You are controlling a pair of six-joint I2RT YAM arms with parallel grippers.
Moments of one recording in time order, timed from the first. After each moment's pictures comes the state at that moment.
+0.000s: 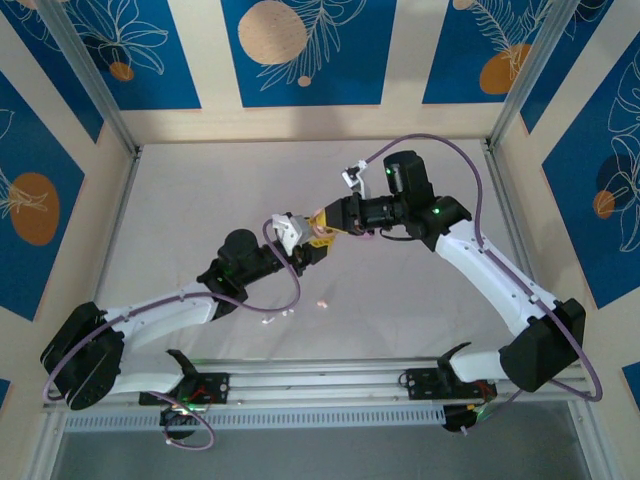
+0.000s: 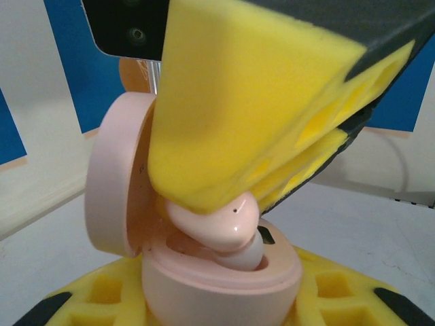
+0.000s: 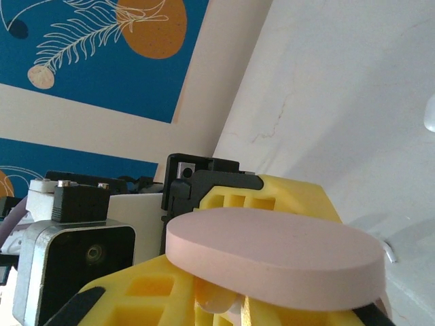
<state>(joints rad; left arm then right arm) -0.80 1.25 0.64 0.64 0.25 0.03 0.52 1.33 1.26 -0.52 -0.85 0.69</state>
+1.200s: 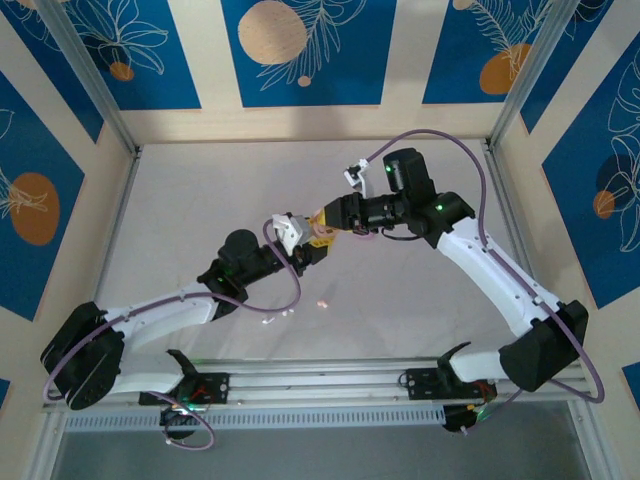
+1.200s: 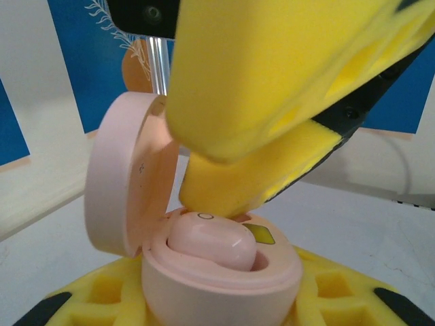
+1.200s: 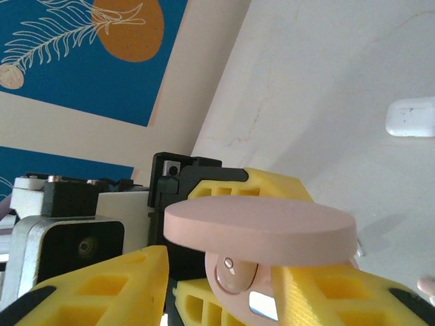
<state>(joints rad) -0.80 1.24 0.64 0.64 0.23 0.03 0.52 1.31 1.32 -0.63 -0.77 0.62</state>
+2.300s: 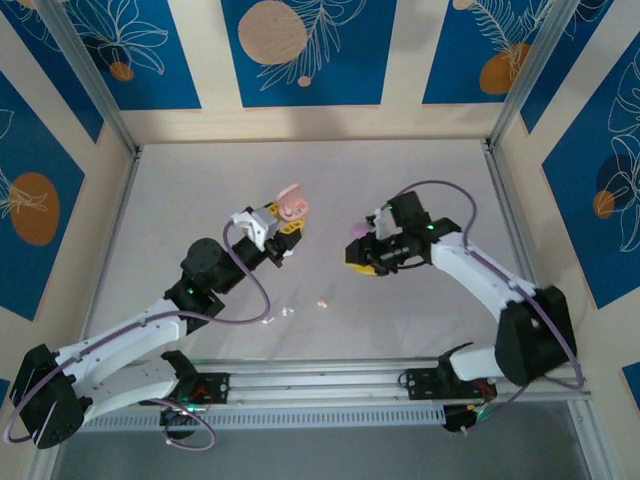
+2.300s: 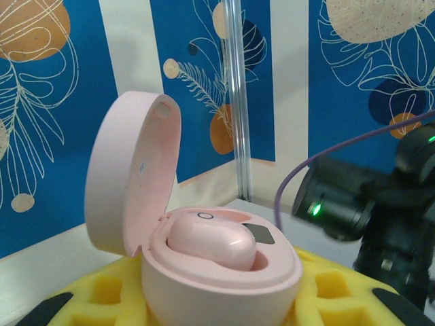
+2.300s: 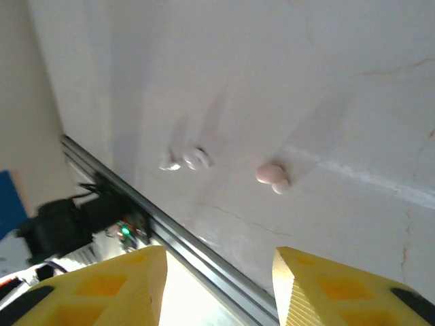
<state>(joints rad) -0.80 0.97 0.62 0.53 -0.01 0.09 0.48 1.49 0.99 -0.70 -0.68 0.56</state>
